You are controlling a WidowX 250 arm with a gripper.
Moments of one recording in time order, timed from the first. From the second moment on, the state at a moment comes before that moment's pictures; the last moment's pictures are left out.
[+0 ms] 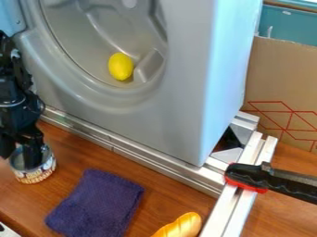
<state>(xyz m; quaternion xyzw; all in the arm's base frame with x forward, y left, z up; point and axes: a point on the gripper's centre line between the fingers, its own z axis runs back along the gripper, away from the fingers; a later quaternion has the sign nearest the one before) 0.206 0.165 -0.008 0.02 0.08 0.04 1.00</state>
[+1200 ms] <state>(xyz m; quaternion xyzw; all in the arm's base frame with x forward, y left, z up) 0.226 0.140 0.070 0.12 0.05 -0.06 0.99</state>
